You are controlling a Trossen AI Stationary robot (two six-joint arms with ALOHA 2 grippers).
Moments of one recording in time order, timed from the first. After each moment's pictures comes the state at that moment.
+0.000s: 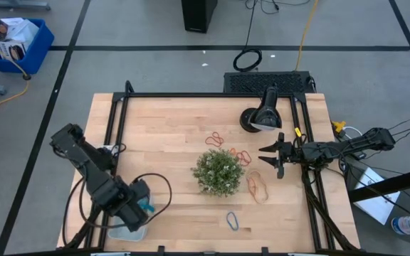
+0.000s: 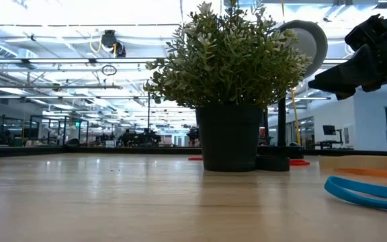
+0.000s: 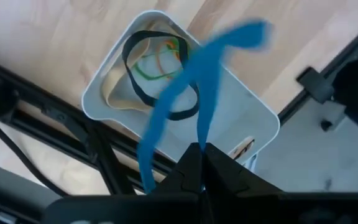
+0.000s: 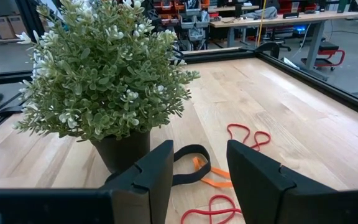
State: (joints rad) left arm -0.76 1.62 1.61 -1.57 0.14 -1.40; right arm 0.23 0.25 0.02 0.07 0.34 0.14
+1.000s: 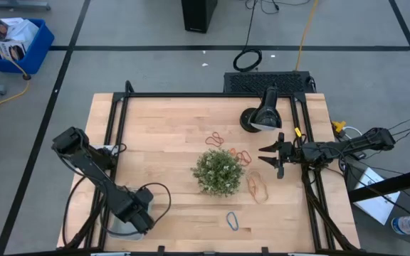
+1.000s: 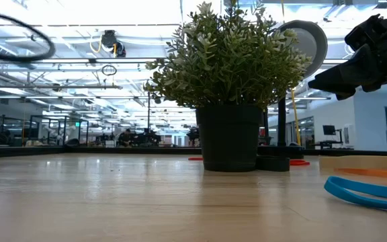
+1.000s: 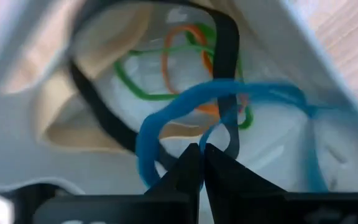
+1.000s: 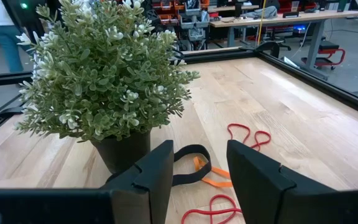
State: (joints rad) left arm -0.81 1.66 1.08 -1.06 0.18 -1.53; right arm 0.23 0.25 0.02 0.07 0.34 0.14
